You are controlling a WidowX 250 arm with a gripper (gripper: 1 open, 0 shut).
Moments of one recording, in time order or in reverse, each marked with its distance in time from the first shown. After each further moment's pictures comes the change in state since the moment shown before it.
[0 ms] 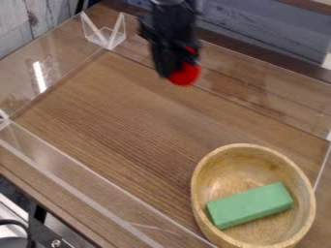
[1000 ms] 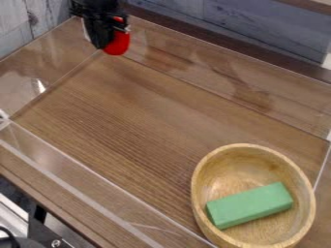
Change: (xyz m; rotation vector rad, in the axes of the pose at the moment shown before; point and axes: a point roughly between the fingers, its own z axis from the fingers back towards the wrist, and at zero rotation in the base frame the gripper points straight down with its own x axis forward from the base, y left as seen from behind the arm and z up) arm -0.004 0.125 -0.023 0.039 0.049 0.190
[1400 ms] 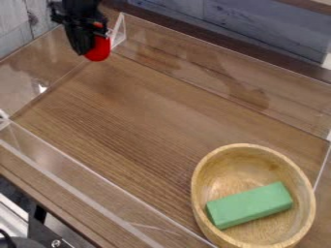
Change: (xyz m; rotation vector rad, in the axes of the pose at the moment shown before) arm -0.014 0.018 -0.010 -0.004 0.023 0.039
